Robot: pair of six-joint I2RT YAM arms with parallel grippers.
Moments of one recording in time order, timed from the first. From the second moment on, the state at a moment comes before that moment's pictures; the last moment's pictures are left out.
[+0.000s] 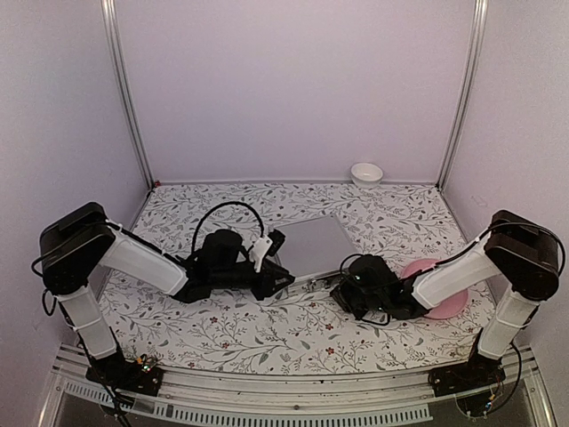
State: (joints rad) left arm -0.87 1.78 0.72 0.62 0.28 -0.17; right arm 0.96 1.75 0.62 0.40 0.19 1.63
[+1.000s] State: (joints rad) left arm -0.30 1.67 0.74 0.64 0.34 -0.32; right arm 0.60 1.56 0.97 0.12 0.19 0.52
